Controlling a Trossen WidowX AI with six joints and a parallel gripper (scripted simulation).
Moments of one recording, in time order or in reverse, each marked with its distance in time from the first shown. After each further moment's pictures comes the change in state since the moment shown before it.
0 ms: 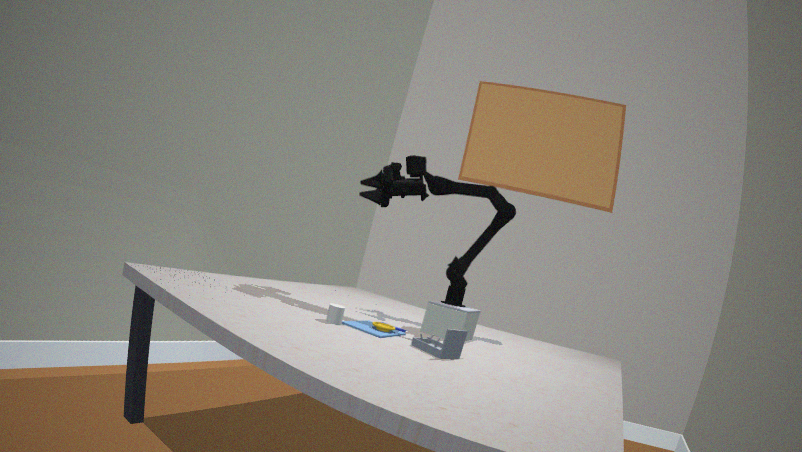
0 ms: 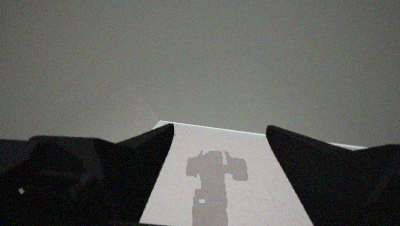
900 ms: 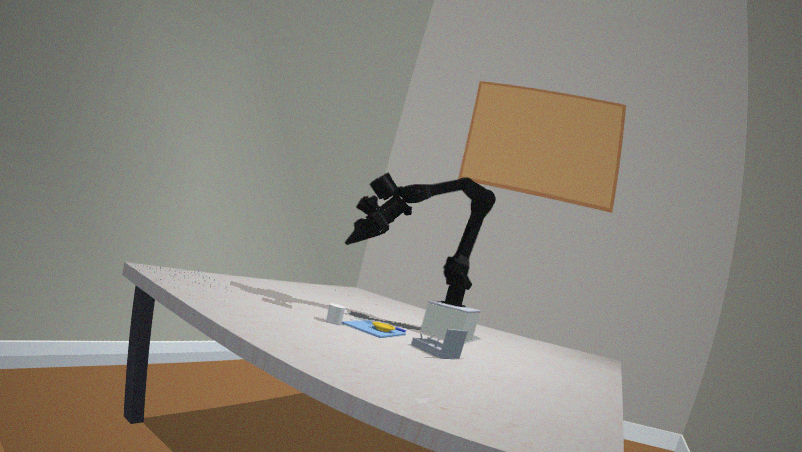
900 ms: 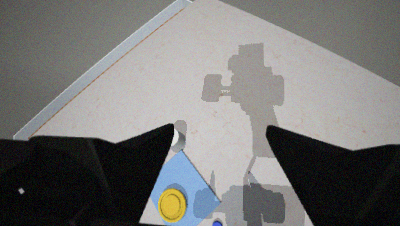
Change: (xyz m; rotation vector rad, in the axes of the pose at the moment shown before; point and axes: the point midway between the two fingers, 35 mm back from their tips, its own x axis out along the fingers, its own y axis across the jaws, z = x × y) arm 0.050 0.082 -0.195 -0.346 0.643 0.166
